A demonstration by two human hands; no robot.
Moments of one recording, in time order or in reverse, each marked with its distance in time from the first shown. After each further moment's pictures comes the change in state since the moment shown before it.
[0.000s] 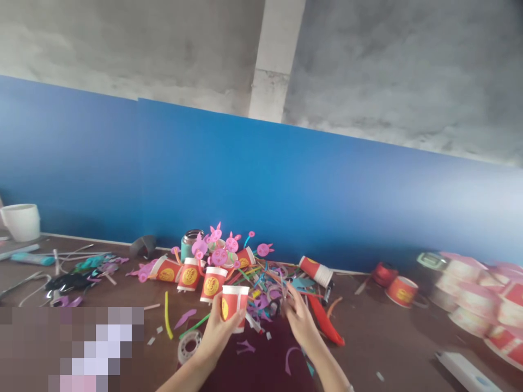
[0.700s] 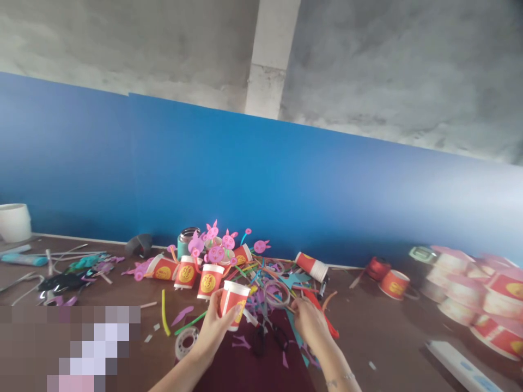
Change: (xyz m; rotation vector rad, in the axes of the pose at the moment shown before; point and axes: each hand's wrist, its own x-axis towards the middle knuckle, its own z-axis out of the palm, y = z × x) left_hand 0.001 -0.005 0.001 0.000 0.011 0.014; right_hand -0.002 -0.005 -0.032 -1.030 -0.056 -0.041
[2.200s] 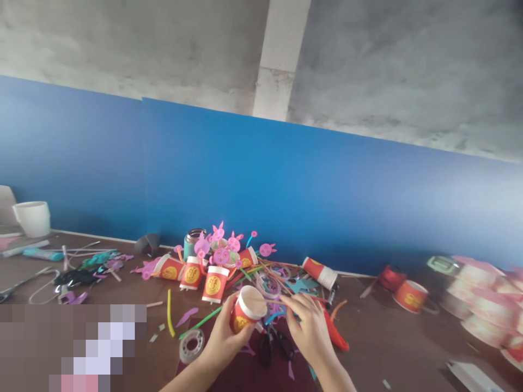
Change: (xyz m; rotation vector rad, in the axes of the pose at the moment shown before) left_hand -0.003 -0.002 -0.001 0.185 -0.278 0.246; right_hand -0.006 -0.042 -0.033 0.236 0.255 -0.363
